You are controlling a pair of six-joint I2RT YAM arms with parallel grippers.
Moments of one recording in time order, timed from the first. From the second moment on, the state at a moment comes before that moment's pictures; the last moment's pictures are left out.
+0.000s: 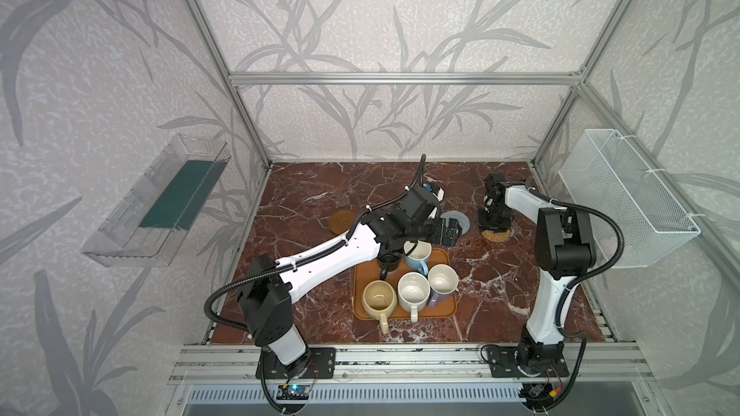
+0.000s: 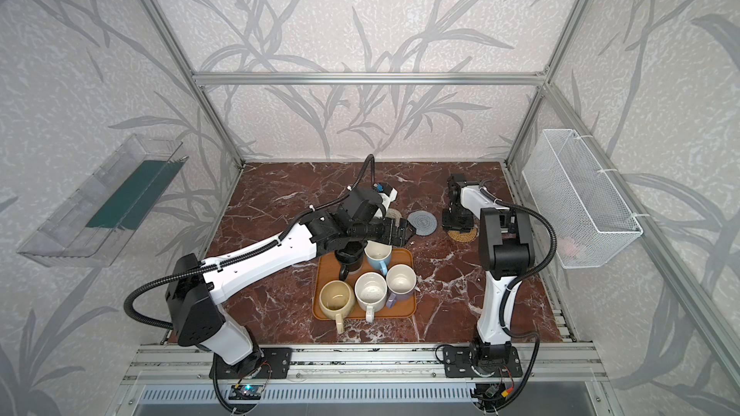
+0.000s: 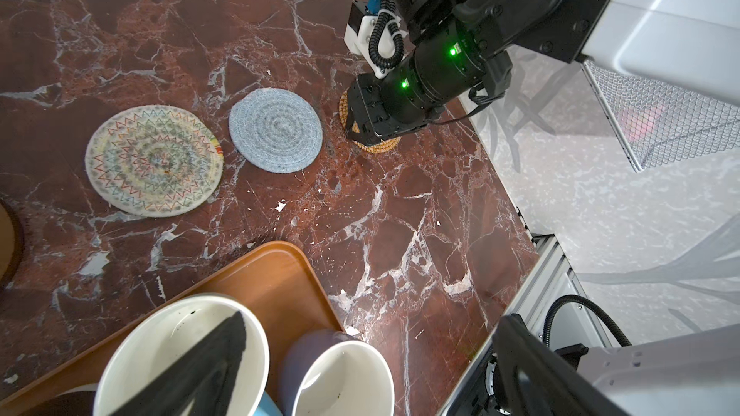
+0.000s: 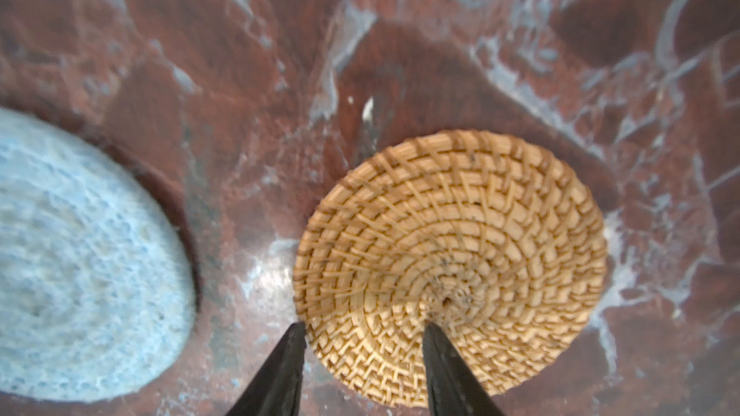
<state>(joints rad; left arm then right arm) -0.91 1.64 1.42 -0.44 0.09 -0.60 0.06 2.04 1.45 -0.85 0.03 0.18</state>
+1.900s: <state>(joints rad) -0.82 1.25 1.22 -0.66 -0.05 -0.59 0.21 1.40 1.25 -0.77 -0.11 0.18</state>
